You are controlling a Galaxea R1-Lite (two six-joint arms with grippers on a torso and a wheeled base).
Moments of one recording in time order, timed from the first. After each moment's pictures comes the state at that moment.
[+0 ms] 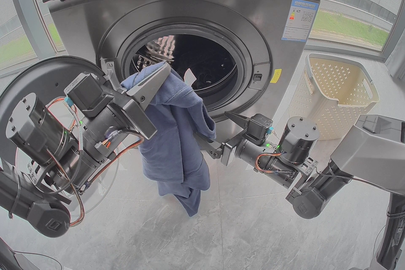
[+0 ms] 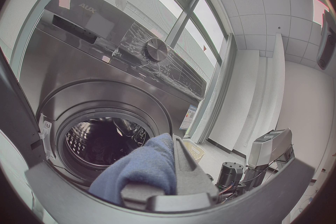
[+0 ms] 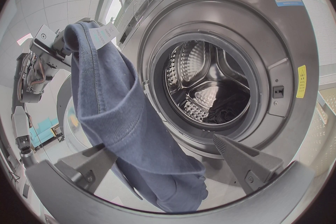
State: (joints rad) left arm -0.61 1.66 -0.55 -1.54 -0.12 -0.18; right arm 0.66 2.18 -0.86 -1.48 0.15 0.03
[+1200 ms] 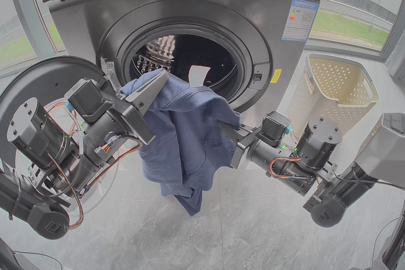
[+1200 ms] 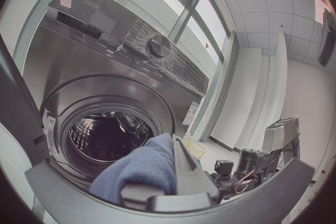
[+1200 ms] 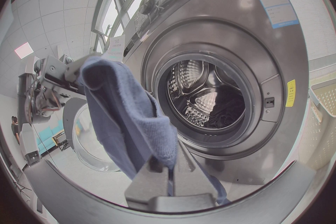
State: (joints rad) left arm -0.60 1.66 -0.52 -1.54 -0.11 -0.19; right arm 0.70 2.05 -0.73 -1.51 0.09 0.09
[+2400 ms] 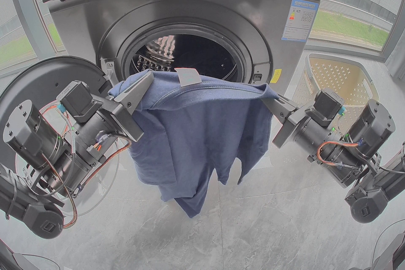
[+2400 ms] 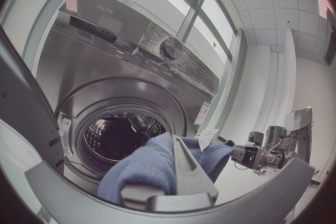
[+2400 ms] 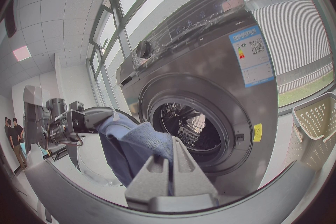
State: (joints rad) left arm -0.56 1.64 -0.49 -1.54 -0.05 -0.18; right arm 0.65 1.78 -0.58 -1.53 0.05 0.10
